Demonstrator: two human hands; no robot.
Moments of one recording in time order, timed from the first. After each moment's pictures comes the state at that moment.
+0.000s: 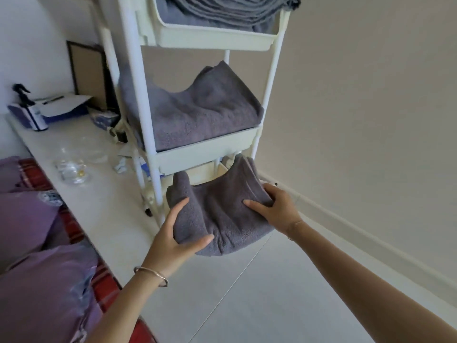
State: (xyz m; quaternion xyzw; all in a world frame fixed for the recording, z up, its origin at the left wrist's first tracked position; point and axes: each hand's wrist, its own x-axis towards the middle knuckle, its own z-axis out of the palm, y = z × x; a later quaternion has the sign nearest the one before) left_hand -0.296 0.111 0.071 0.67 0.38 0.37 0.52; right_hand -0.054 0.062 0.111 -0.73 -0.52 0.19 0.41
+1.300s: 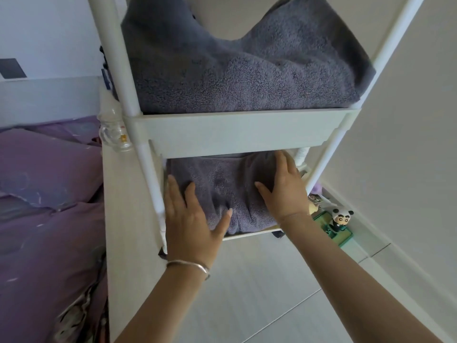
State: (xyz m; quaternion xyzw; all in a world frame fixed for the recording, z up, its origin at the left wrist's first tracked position) left_hand -0.211 0.175 0.015 0.65 0.65 0.38 0.03; right_hand -0.041 0.225 0.045 -0.71 -0.65 0.03 0.27
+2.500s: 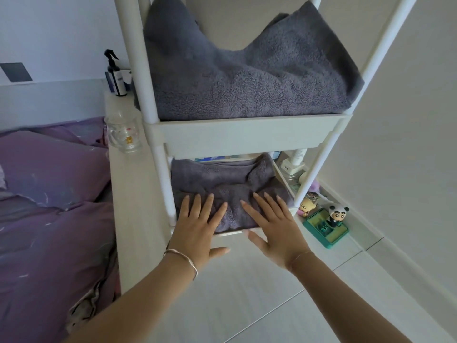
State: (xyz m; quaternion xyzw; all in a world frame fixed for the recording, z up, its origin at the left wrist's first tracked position) left_hand -0.240 0.184 -0.008 0.86 0.50 -0.01 -0.11; right_hand -0.028 0.177 -0.025 -0.58 -0.81 -0.03 0.07
